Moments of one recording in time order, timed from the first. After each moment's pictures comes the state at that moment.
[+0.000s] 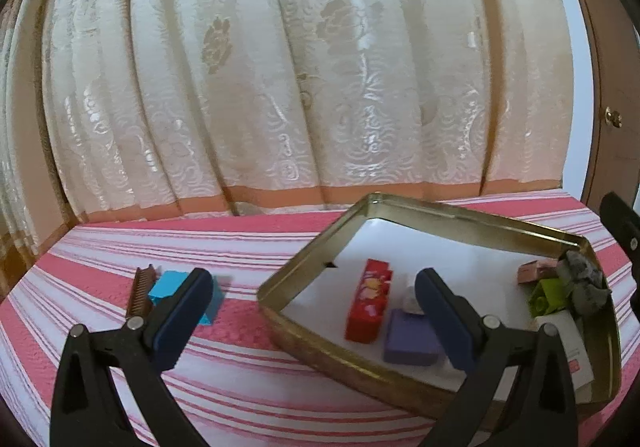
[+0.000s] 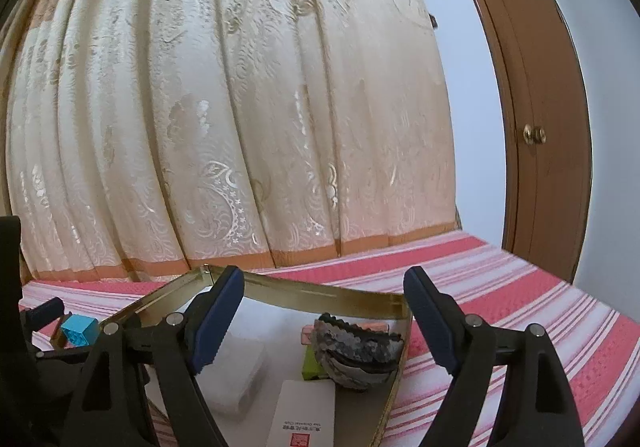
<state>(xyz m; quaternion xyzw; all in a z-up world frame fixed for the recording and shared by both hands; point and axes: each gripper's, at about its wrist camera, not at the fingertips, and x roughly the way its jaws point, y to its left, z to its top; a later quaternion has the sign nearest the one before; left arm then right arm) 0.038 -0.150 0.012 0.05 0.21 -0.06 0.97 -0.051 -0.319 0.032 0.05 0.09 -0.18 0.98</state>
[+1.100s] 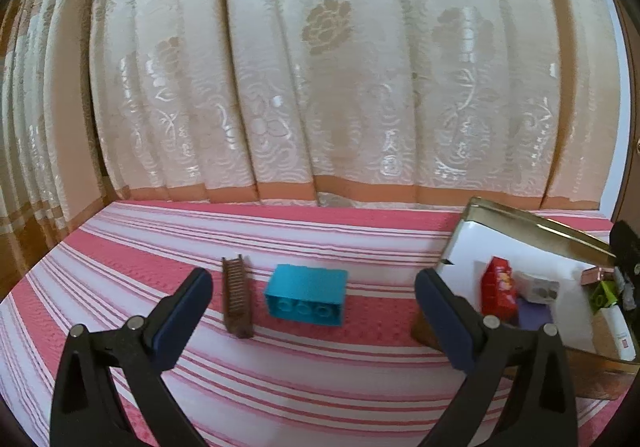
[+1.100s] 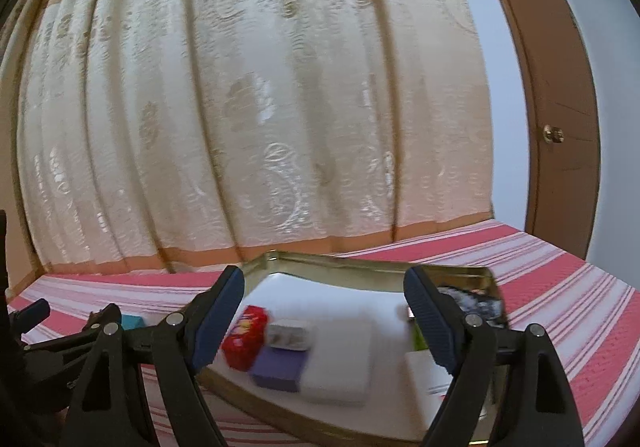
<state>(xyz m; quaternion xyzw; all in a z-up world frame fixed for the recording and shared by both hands) 0.055 -0.040 0.010 0.01 0.22 -0.01 0.98 -0.026 -0.226 0.027 0.05 0.11 -0.16 0.98</state>
